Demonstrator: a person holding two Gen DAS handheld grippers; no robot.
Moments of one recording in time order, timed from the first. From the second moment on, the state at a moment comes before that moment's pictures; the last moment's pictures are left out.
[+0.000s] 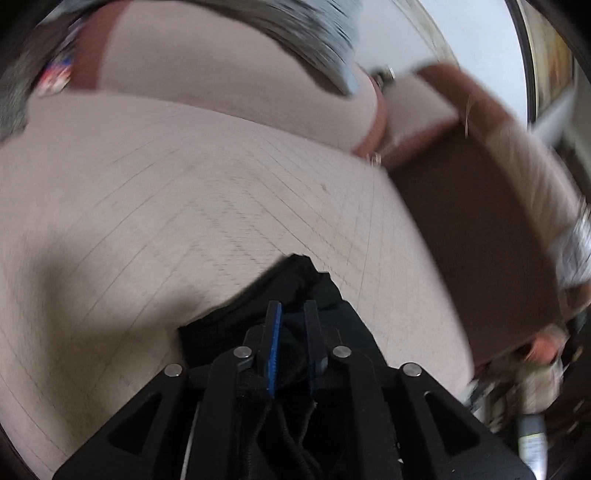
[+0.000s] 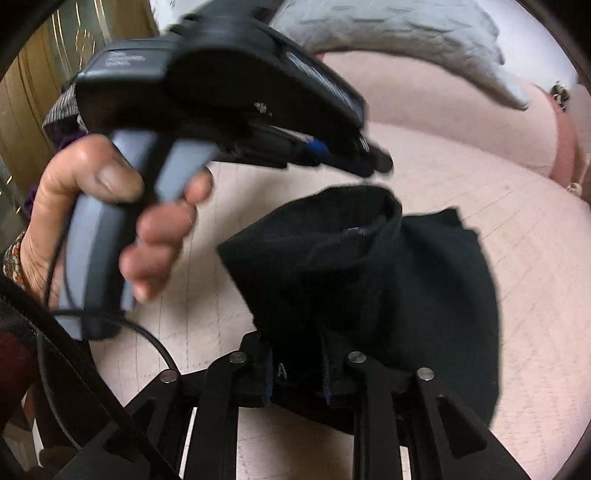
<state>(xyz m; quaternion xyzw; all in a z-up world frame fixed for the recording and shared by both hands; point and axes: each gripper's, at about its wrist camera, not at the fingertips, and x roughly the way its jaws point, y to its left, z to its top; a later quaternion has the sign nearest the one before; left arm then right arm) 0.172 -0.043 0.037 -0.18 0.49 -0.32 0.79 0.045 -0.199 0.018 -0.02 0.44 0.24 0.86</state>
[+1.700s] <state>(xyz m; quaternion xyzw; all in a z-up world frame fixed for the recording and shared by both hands) 0.076 0.080 -0.024 -0.31 0.48 -0.24 0.78 0.156 -0.228 0.051 0.15 0.52 0.19 0.82</state>
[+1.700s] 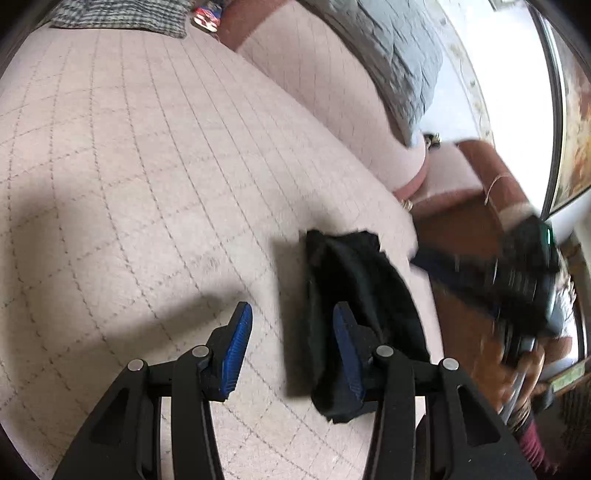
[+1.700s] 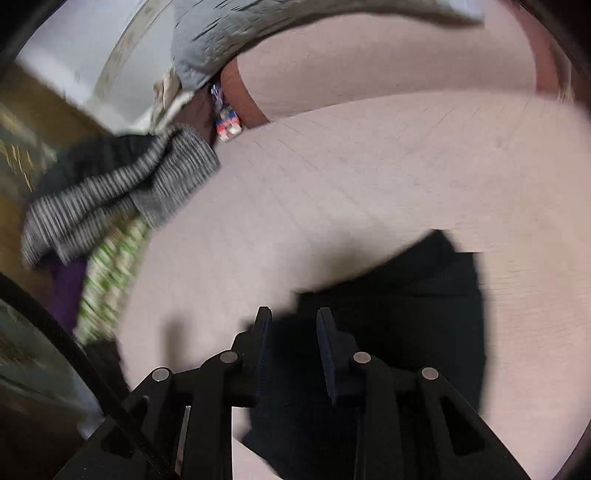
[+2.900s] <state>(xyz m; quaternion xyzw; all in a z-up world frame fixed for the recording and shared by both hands) 0.072 -0.015 0.021 -0.18 0.46 -0.28 0.82 0.141 -0.347 0.001 0.15 0.49 0.07 0.85</state>
